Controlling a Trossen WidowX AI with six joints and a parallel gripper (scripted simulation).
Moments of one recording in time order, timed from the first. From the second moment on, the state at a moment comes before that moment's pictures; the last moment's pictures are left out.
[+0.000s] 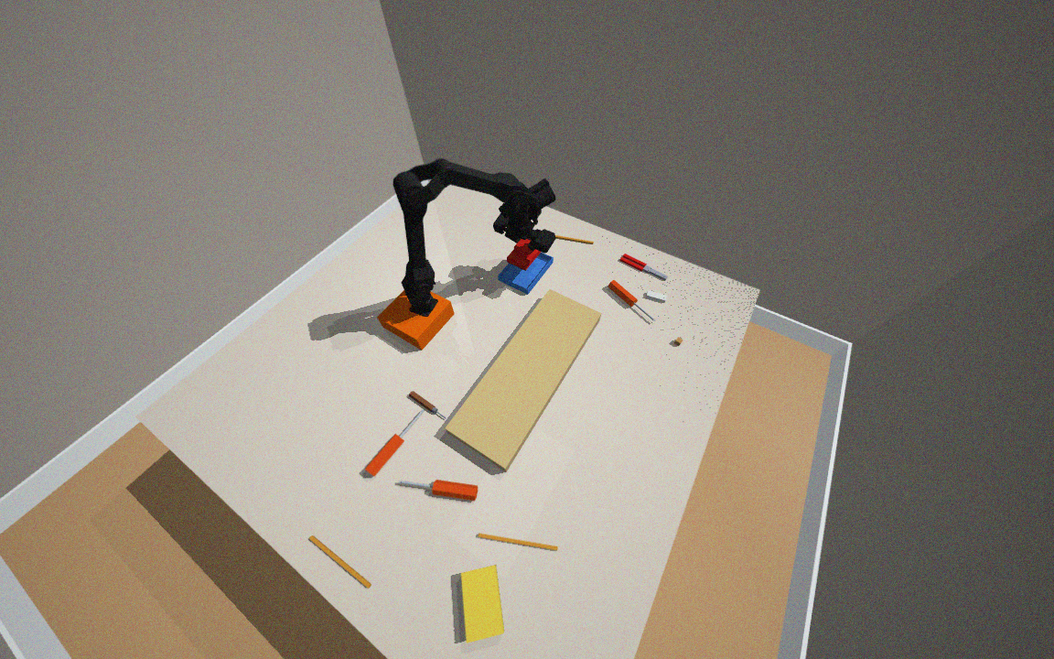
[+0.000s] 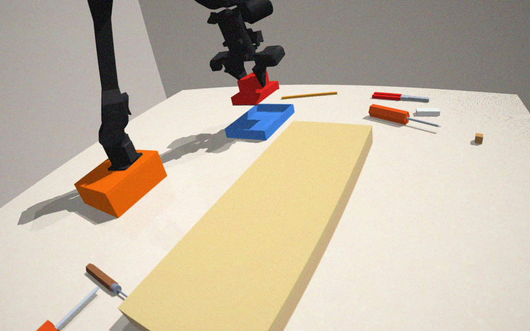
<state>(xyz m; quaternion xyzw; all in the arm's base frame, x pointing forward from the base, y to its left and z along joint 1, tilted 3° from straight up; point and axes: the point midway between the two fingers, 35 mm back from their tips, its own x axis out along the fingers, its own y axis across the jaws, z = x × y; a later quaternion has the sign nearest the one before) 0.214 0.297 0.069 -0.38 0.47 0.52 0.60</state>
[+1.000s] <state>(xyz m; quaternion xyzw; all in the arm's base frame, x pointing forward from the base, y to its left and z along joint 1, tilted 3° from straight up) 0.211 0.295 0.012 -0.38 0.47 0.52 0.60</state>
